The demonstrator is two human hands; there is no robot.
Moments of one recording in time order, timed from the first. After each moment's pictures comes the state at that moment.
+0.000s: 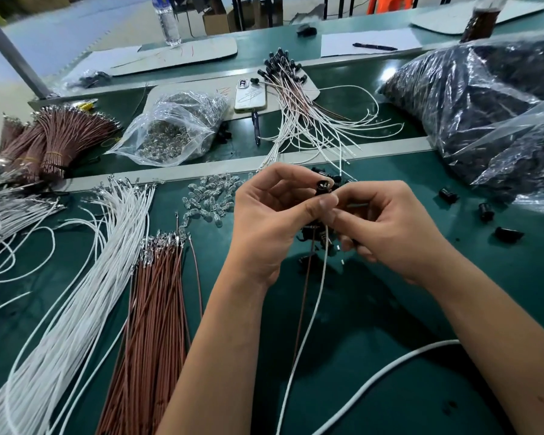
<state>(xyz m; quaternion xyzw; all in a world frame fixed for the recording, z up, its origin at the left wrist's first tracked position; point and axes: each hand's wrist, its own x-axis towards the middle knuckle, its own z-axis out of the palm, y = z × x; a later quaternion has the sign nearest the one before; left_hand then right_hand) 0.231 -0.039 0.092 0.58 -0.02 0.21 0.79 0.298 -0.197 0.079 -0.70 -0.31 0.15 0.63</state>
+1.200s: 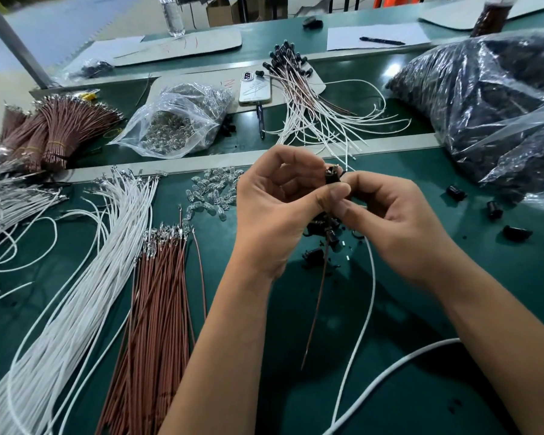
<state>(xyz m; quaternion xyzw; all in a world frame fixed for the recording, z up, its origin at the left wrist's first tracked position) 0.231 -0.040 0.095 0.58 -0.02 0.24 0.78 0.295 -0.192 0.078 -0.64 -0.38 0.13 0.65</state>
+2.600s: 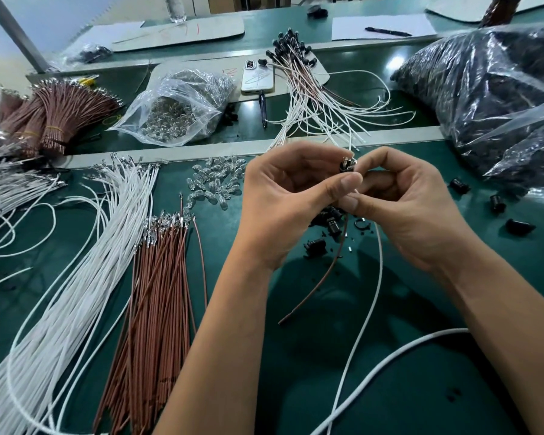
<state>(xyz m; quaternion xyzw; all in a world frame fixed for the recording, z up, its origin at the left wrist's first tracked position) 0.227 -0.040 0.098 0.61 -0.05 0.22 0.76 0.296 -0.195 0.086 -0.57 -0.29 0.17 0.75</state>
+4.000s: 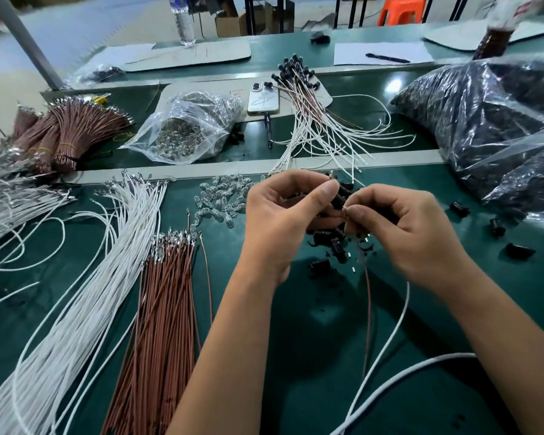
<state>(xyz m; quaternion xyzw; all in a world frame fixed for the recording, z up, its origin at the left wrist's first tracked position) 0.233 -0.032 0.091 0.59 0.03 0.21 0.78 0.308 -0.200 0.077 -0.73 -0.38 0.03 0.56</state>
